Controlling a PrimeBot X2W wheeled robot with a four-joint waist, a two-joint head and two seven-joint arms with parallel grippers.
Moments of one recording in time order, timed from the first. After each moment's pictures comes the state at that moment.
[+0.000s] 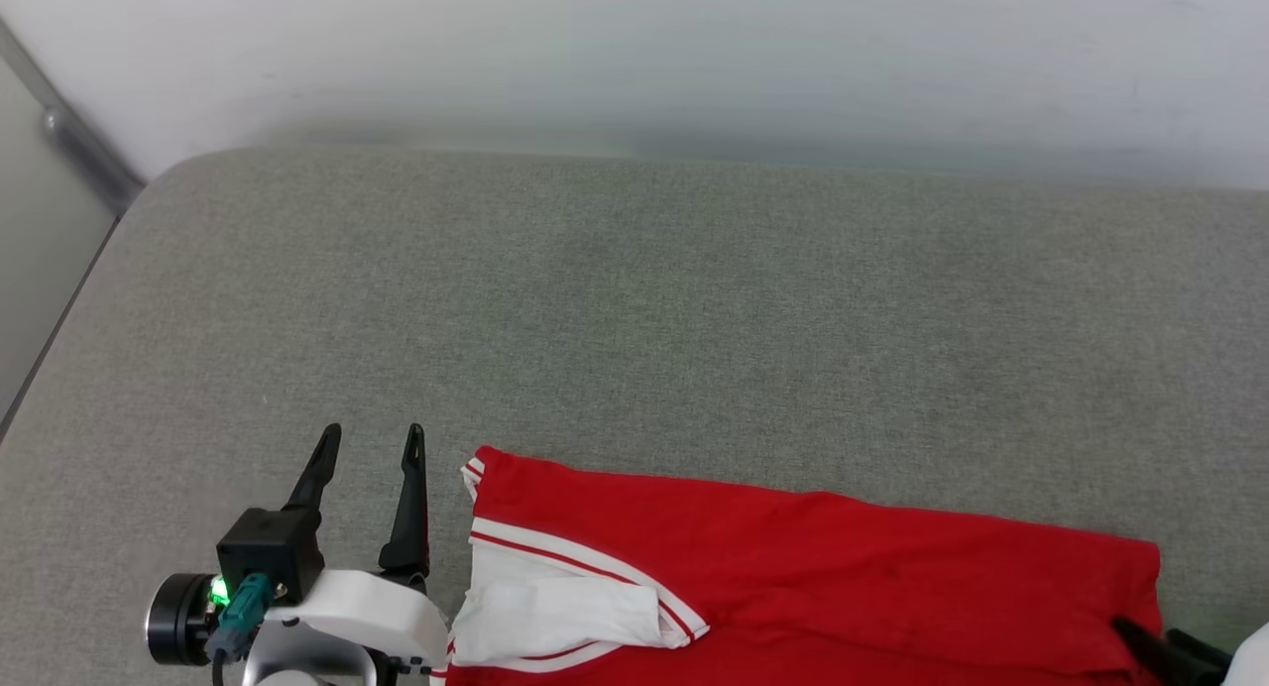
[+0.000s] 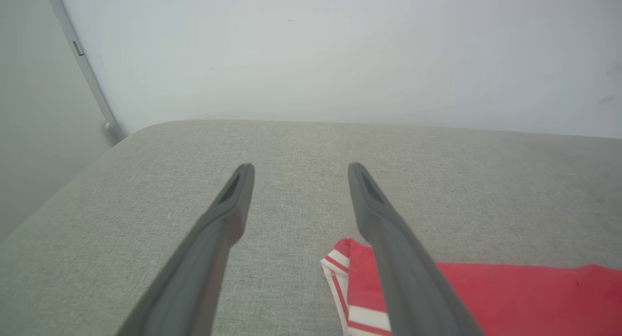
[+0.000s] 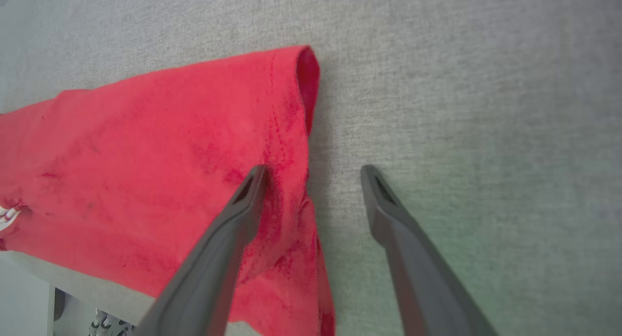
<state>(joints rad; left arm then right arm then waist) -0.12 0.49 -0.51 0.00 -0.59 0.39 -0.26 0.04 -0.58 0.10 0.29 0.97 0.13 0.41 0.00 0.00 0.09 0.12</state>
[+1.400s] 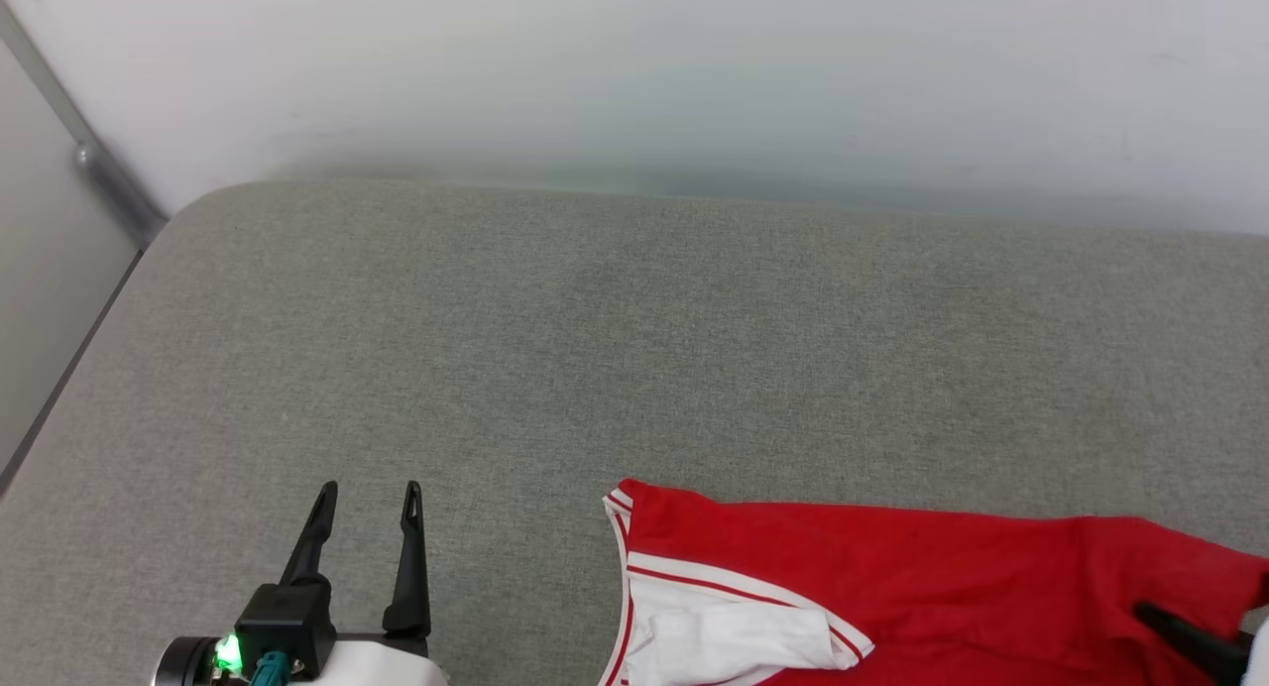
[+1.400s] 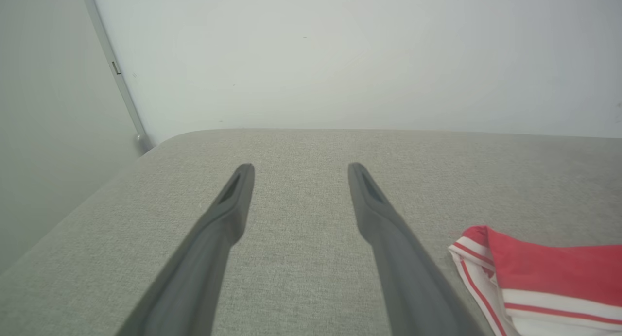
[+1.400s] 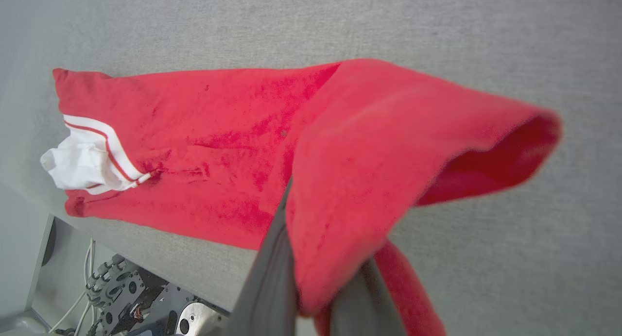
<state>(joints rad) 0.07 0.08 -0.04 0.06 -0.08 0.02 -0.26 0.09 -0.72 0.11 0.09 1.04 0.13 0.52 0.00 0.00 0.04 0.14</state>
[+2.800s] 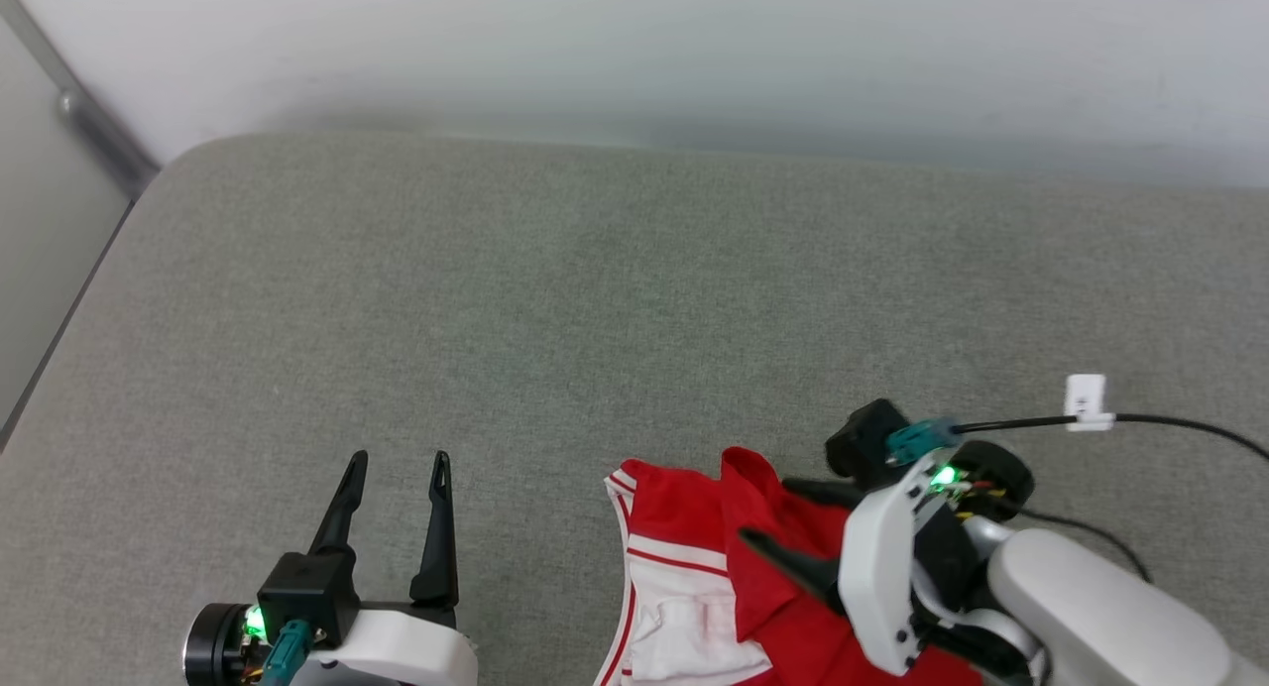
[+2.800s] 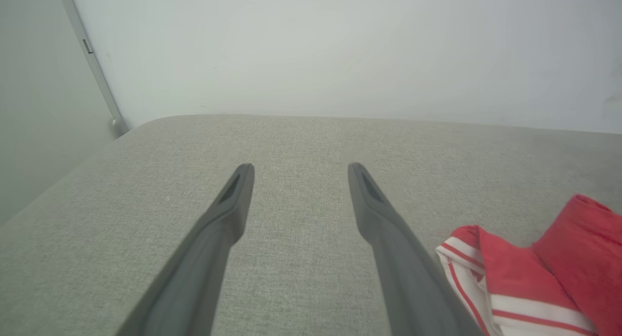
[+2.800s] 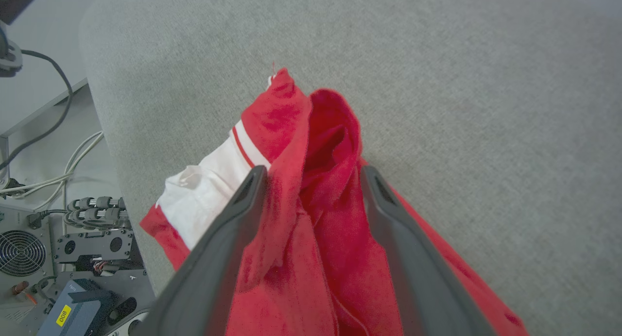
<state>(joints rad) 0.02 0.05 -0.06 0.08 -0.09 0.01 -0.26 -0.54 -0.45 0.92 0.23 0.77 0.13 0.35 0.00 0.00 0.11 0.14</state>
